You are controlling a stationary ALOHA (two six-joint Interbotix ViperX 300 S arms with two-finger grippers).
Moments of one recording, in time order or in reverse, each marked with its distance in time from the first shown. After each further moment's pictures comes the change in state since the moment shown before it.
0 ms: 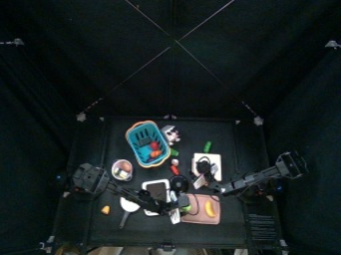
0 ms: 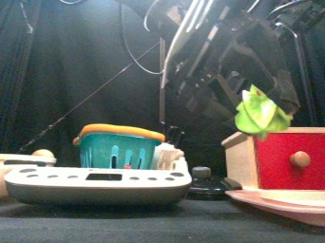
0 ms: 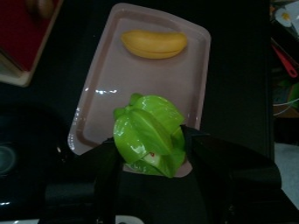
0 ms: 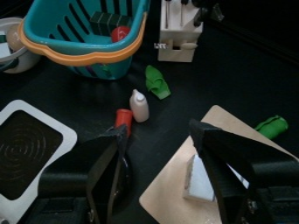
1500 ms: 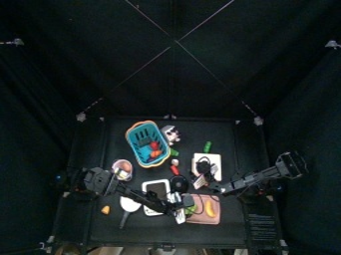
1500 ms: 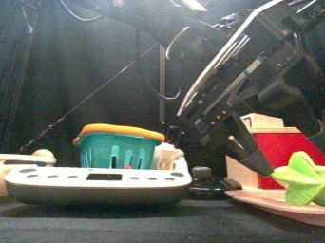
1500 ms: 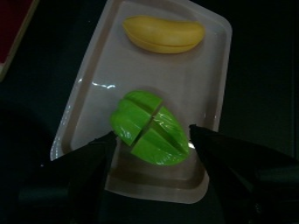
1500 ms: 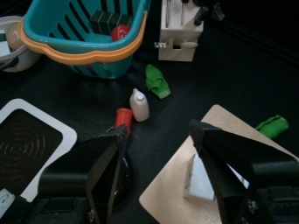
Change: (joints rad) left arm 0.020 0.117 -0.078 -0.031 -0.017 0.000; right arm -0.005 0.000 0.003 0.000 -0.005 0.002
